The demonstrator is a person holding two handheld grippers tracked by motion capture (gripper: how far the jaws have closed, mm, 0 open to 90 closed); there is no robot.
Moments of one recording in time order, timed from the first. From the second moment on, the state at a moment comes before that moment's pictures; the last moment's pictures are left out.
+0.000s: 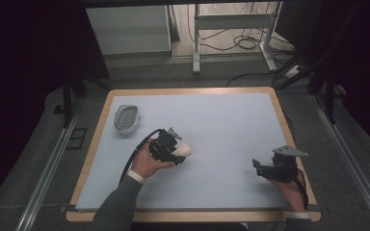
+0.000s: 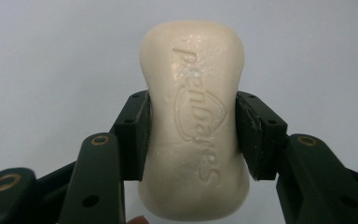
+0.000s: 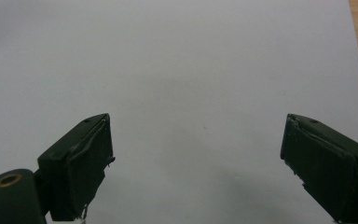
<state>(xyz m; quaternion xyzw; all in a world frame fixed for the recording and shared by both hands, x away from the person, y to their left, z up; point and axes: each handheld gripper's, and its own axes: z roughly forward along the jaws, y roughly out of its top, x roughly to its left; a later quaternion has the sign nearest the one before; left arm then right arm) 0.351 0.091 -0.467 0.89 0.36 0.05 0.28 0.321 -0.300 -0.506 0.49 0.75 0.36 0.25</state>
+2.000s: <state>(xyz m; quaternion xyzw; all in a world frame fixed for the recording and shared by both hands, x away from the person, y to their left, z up) 0.390 0.162 -0.465 0.85 0.44 0.06 0.28 0.323 -0.302 -0.511 0.50 0.75 0.35 0.25</state>
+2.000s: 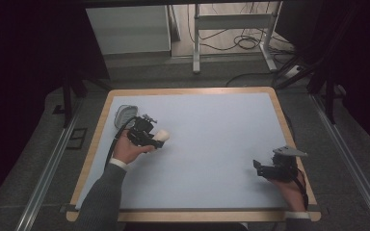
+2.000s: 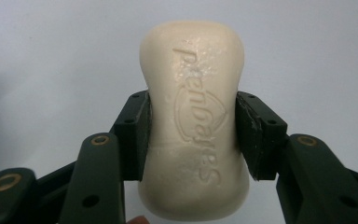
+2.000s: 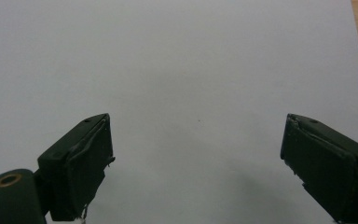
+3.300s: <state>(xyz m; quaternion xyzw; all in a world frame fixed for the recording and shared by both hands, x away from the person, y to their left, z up) 0.411 0.212 -0.436 0.82 0.49 0.10 0.28 0.324 -0.301 -0.512 0.50 0.75 0.35 0.25</state>
